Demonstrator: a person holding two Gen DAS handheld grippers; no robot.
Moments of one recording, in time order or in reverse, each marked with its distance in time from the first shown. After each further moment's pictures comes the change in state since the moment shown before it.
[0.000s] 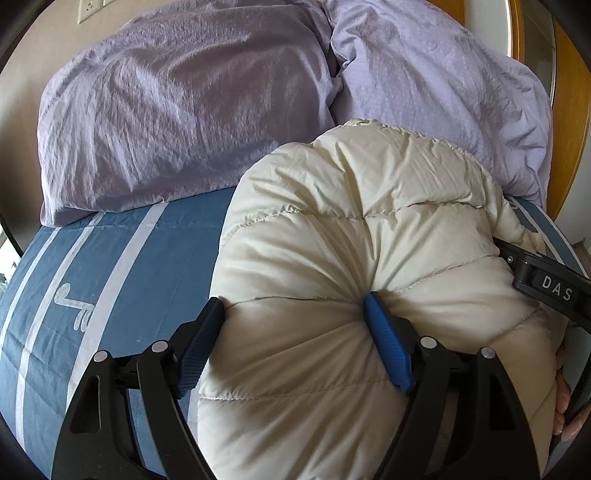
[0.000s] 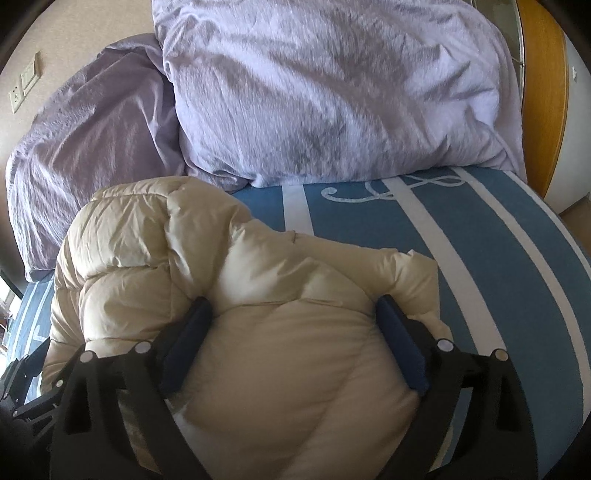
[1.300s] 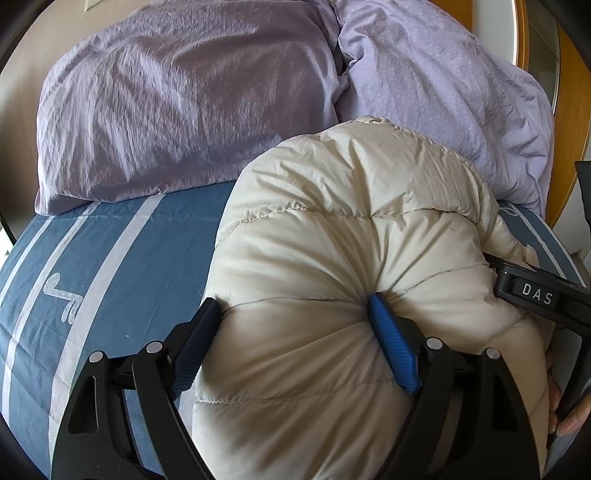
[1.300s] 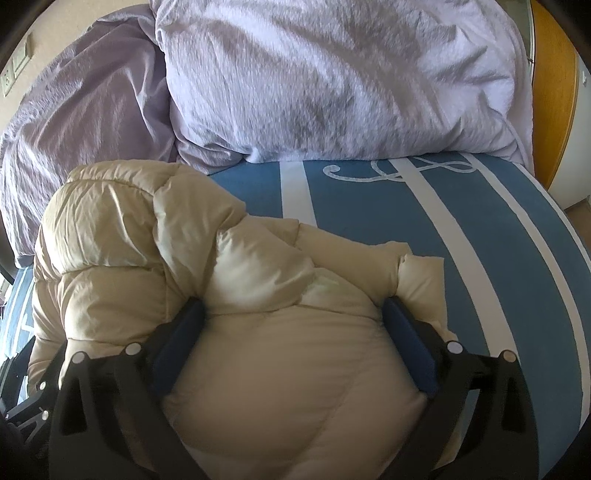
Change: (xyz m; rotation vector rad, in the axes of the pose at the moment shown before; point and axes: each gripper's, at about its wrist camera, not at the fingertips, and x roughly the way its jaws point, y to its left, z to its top) left arm 0.007 0.002 -0.001 -0.043 -0.004 -0.014; right arm 0.023 0.005 0.008 -0.018 0.083 -0.032
